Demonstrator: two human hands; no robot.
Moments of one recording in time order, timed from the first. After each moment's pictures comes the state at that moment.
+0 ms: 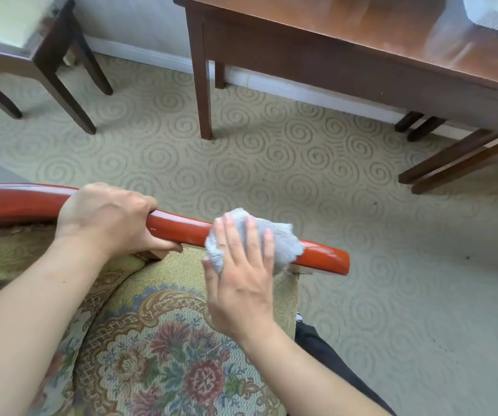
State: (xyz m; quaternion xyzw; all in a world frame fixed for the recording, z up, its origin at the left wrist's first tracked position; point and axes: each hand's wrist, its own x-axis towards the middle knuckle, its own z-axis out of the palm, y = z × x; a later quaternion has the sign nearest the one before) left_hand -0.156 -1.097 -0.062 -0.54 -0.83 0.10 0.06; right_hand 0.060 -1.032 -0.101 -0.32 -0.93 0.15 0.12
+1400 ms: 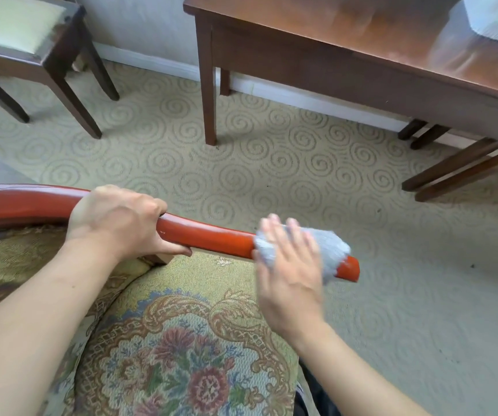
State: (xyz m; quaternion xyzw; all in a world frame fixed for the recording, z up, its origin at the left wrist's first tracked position) left_hand -0.158 -1.101 -0.070 -0.57 -0.82 0.08 0.06; right_hand 0.088 -0.991 -0.083 -0.35 -0.92 0.14 0.10
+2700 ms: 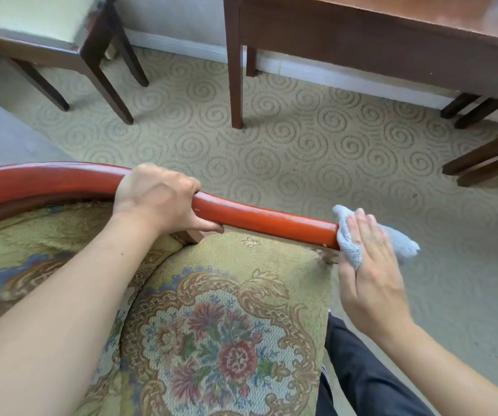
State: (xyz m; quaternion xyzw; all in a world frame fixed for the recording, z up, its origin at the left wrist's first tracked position) left_hand -0.157 -1.102 -0.068 -0.57 -0.81 0.08 0.08; right_hand 0.156 -0.959 -0.086 -0.34 -0.93 0.15 0.08
